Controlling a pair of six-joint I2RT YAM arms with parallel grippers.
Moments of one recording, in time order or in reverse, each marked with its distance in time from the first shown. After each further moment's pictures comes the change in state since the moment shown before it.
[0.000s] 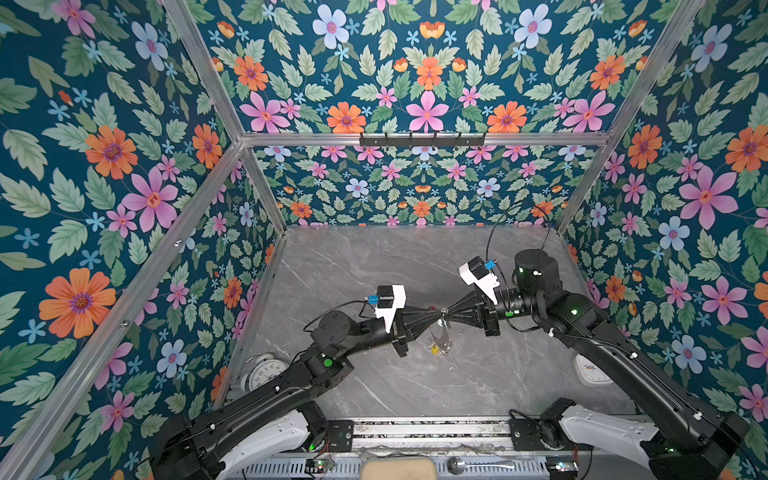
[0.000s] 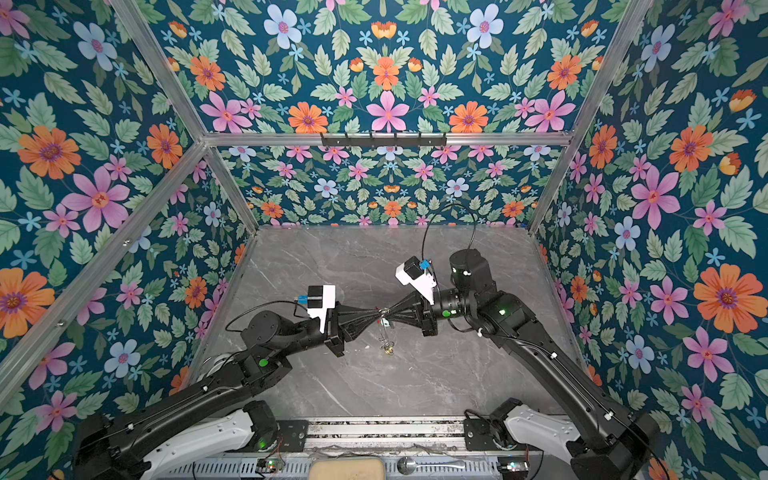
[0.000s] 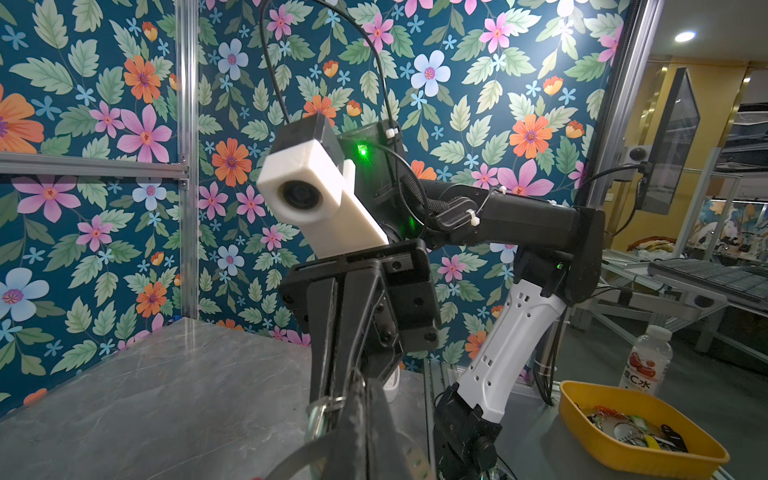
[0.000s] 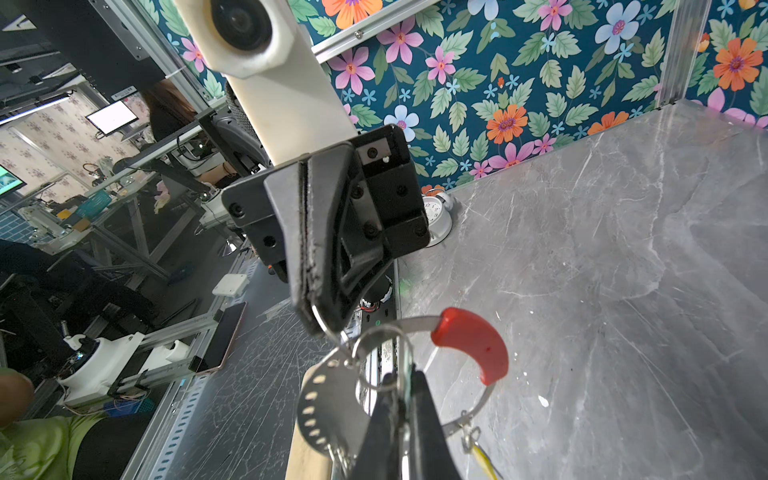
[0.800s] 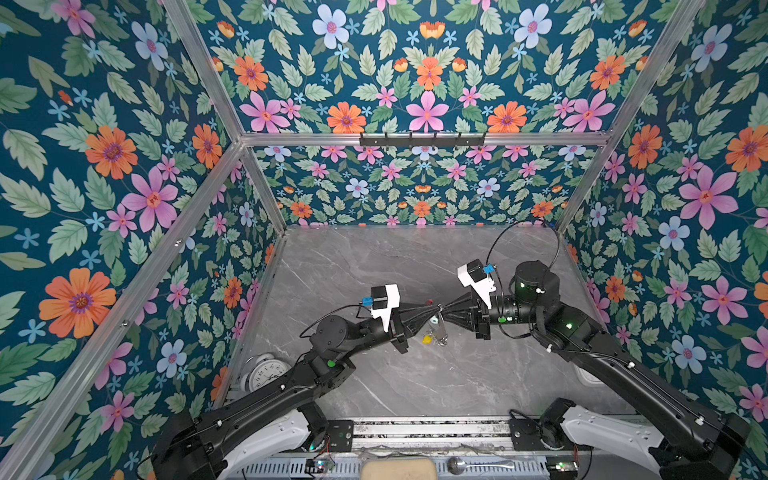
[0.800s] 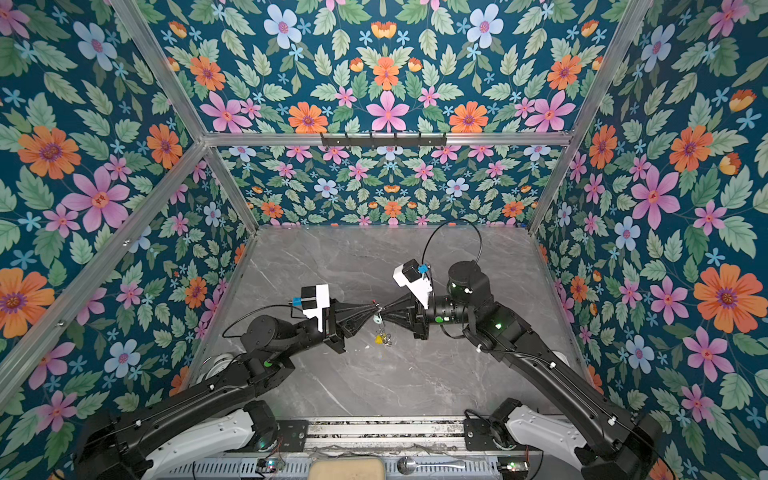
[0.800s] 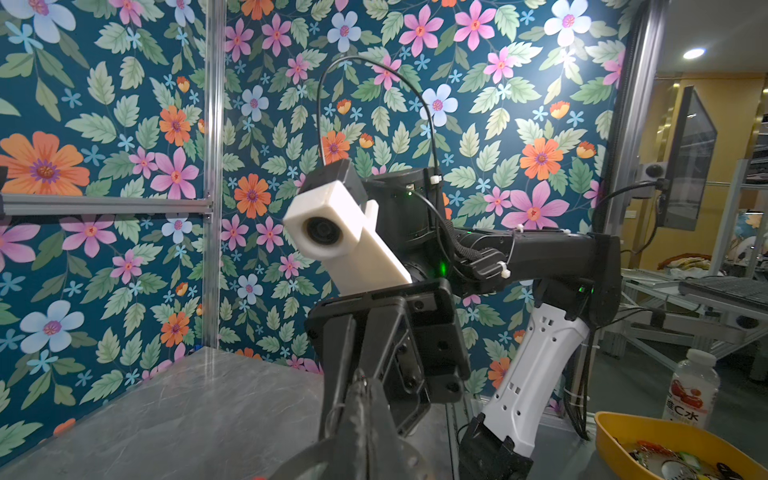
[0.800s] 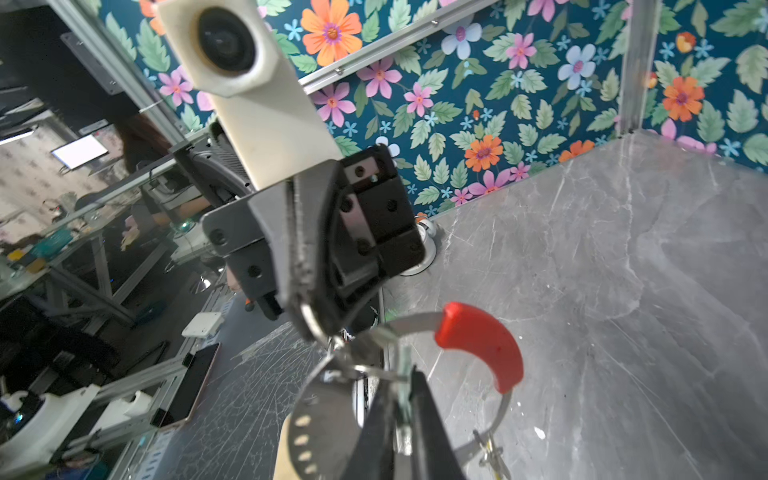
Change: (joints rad) left arm 0.011 0.013 -0.030 0.139 -0.035 0.016; right arm 0.082 -0.076 -0.118 0.217 0.182 0.154
